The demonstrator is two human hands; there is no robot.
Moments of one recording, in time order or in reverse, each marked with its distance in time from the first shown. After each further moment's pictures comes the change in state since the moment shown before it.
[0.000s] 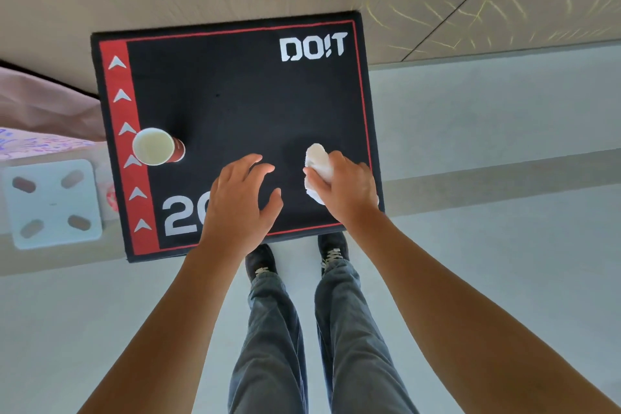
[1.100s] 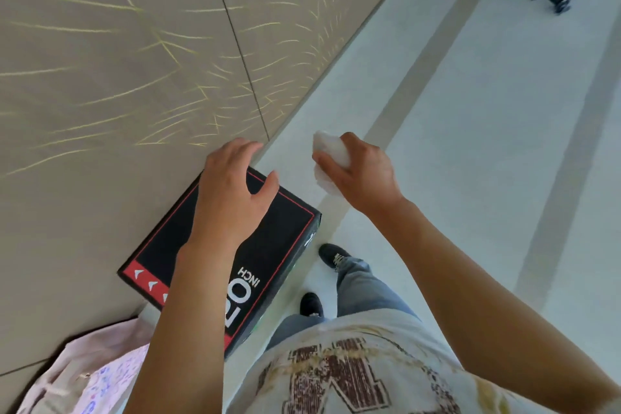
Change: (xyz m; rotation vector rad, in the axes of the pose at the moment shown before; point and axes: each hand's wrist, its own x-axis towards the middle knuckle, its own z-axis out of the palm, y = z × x) left_hand -0.161 0.272 -0.287 0.065 -0.027 0.885; right_hand -0.317 -0.052 -0.361 0.438 0.655 0.572
